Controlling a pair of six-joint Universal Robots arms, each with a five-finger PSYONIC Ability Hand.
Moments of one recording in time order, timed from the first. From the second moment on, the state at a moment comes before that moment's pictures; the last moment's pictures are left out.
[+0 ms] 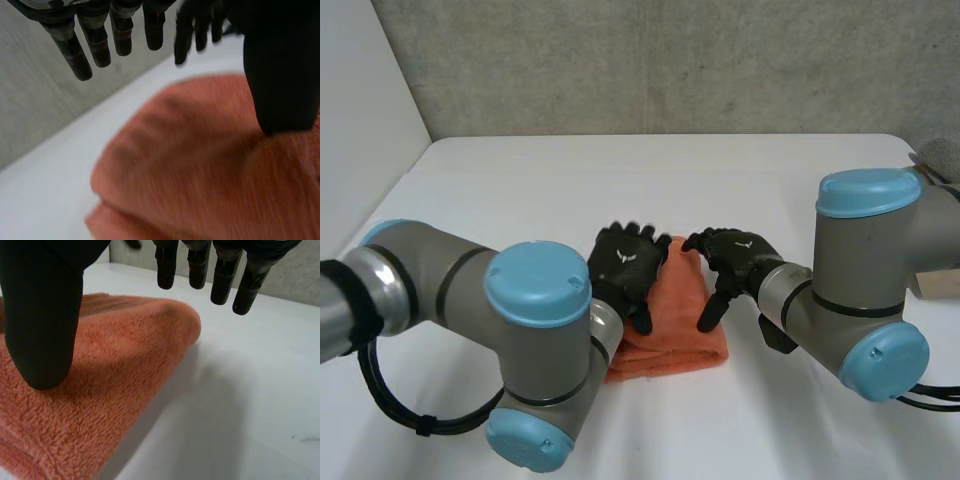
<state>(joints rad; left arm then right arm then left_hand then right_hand) 3.92 -2.19 -1.38 3.34 -1.74 3.36 2.08 -0.98 1.33 0.11 1.41 3.16 0.19 0.20 0.21 0.20 0.05 0.20 0.22 0.21 0.23 0.06</state>
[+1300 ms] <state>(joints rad) 4.15 -1.81 -1.33 2.97 -1.18 3.36 2.32 -1.00 1.75 -0.54 1.56 2.73 0.27 0.27 0.27 0.27 0.08 0.19 0.22 0.21 0.23 0.06</state>
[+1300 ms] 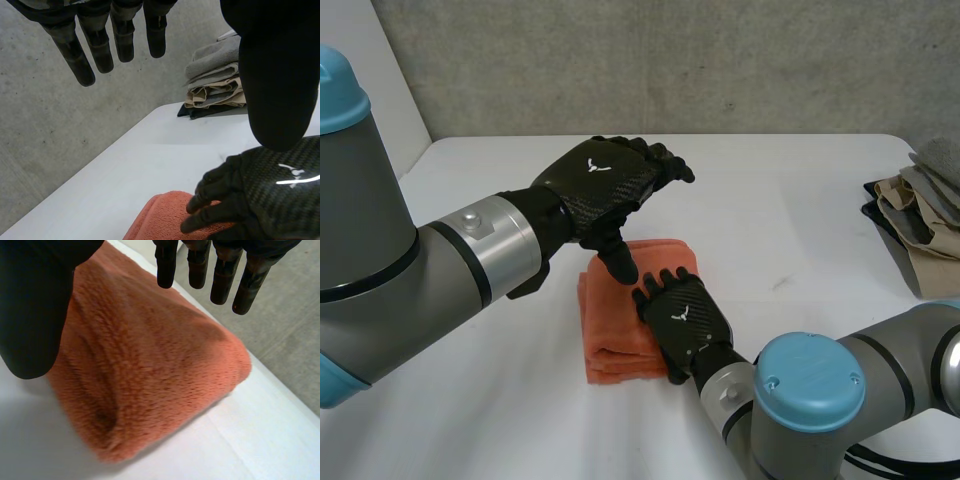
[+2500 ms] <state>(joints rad) 4.15 -1.82 -1.34 2.97 -1.18 3.36 2.31 -0.87 1.56 -0.49 1.56 2.72 0.27 0.27 0.27 0.27 0.08 0.27 0.32 0.32 0.32 0.12</state>
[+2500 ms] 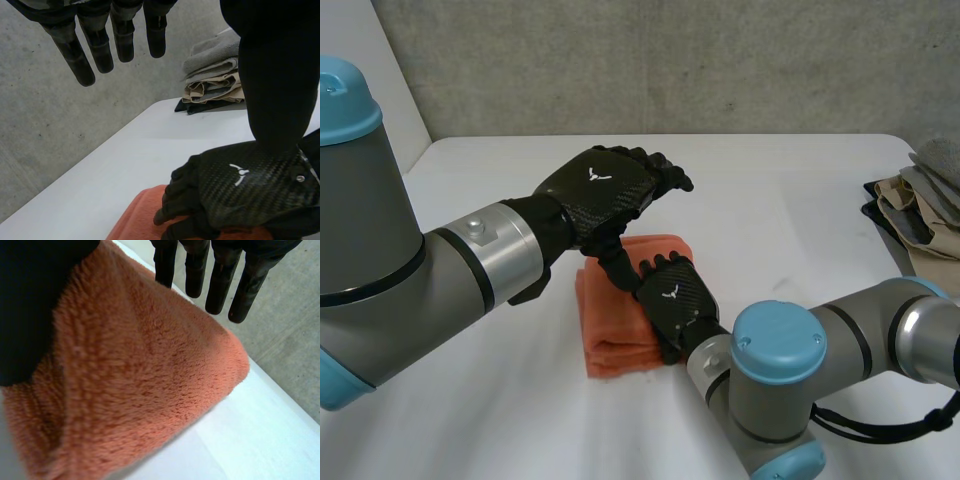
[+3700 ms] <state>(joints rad) 4.22 -1.79 -1.34 2.98 -1.18 3.36 1.59 -1.01 1.04 -0.68 1.01 2.95 0.27 0.27 0.27 0.27 0.08 0.89 1.16 1.16 1.19 0.91</state>
